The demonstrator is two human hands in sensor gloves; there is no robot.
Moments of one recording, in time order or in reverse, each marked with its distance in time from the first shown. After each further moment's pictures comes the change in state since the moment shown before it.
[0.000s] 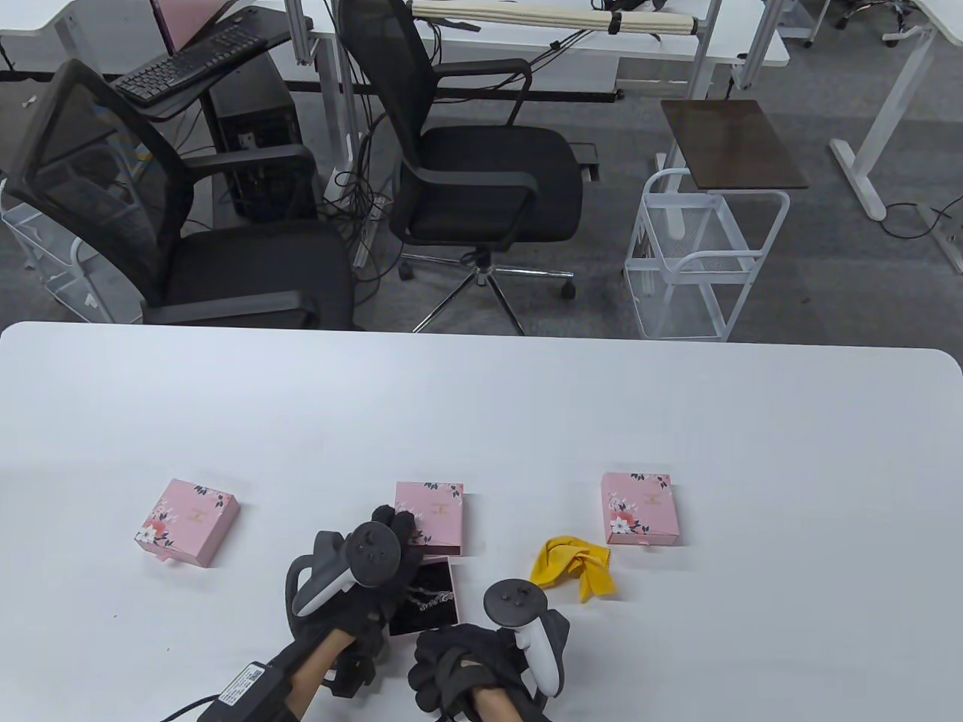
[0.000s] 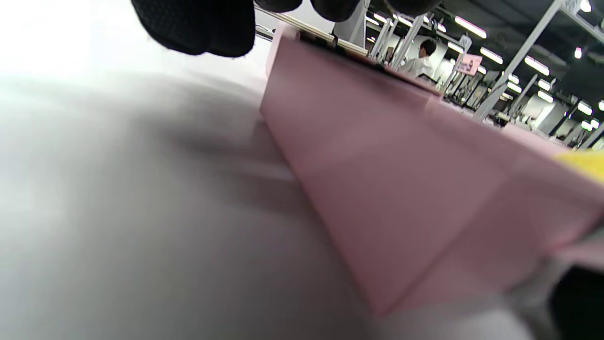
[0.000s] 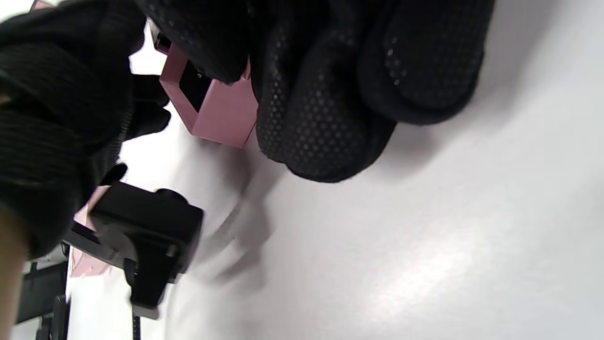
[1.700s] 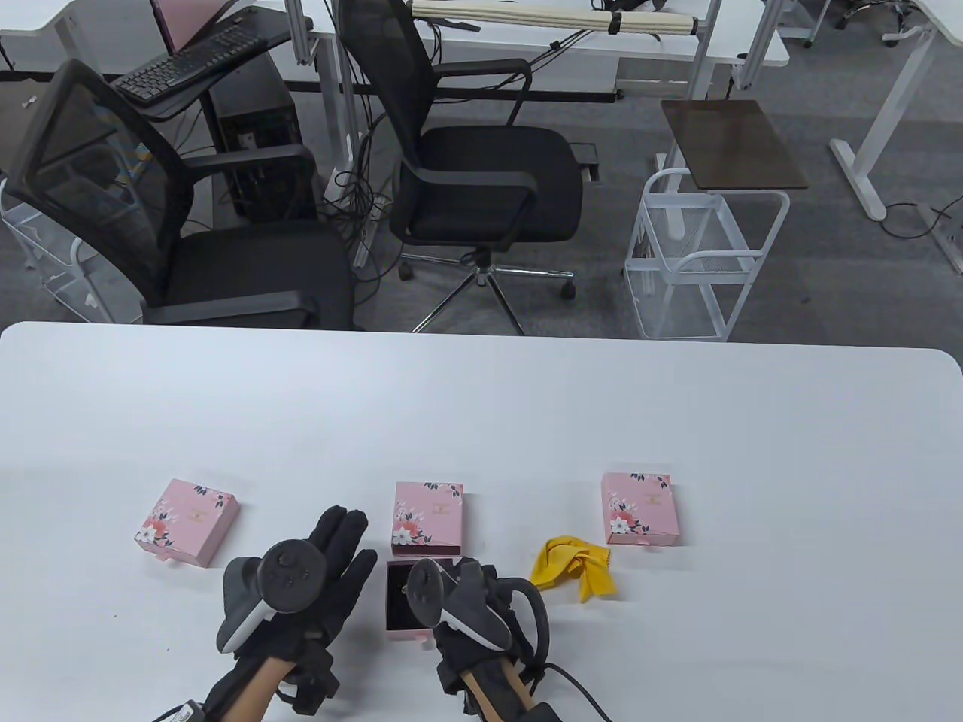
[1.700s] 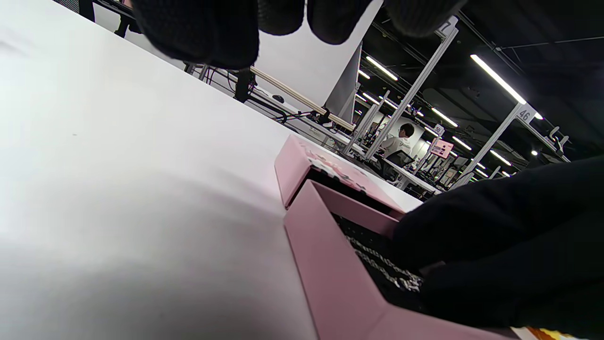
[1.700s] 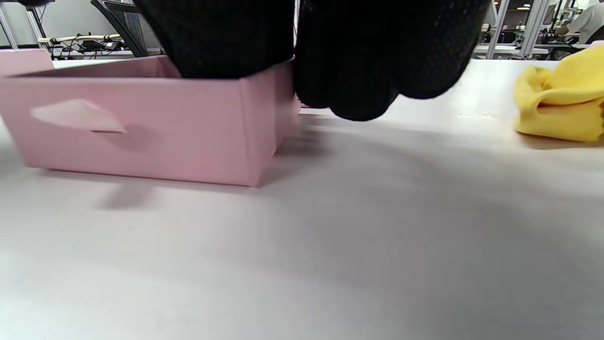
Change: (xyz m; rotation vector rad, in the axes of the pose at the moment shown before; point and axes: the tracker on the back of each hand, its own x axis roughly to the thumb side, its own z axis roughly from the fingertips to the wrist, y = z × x) left_hand -0.032 0.034 0.053 0.194 -0.035 0.136; right_hand 0.067 0.006 -0.015 -0.473 -0.291 1.005
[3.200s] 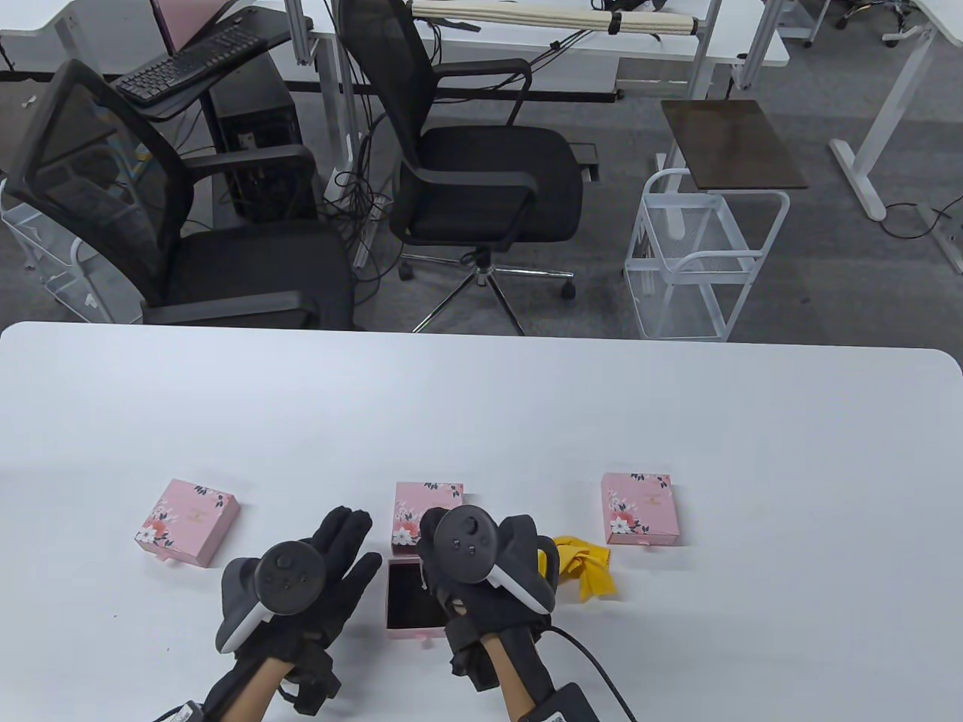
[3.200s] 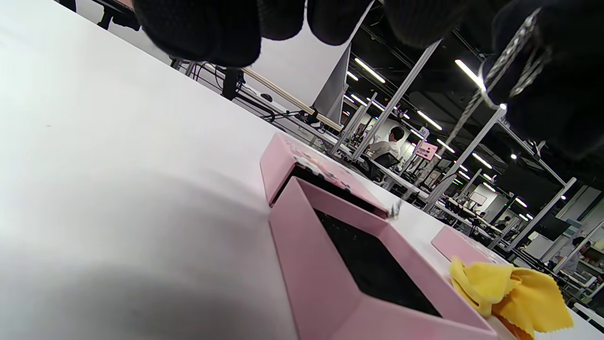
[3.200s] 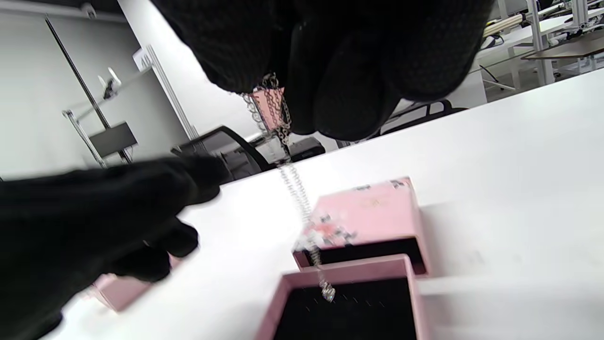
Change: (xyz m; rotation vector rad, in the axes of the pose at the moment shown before) left_hand -0.002 -0.005 -0.002 -0.006 -0.044 0.023; right_hand -0.017 -0.106 0.015 -0.159 -0.152 -0.404
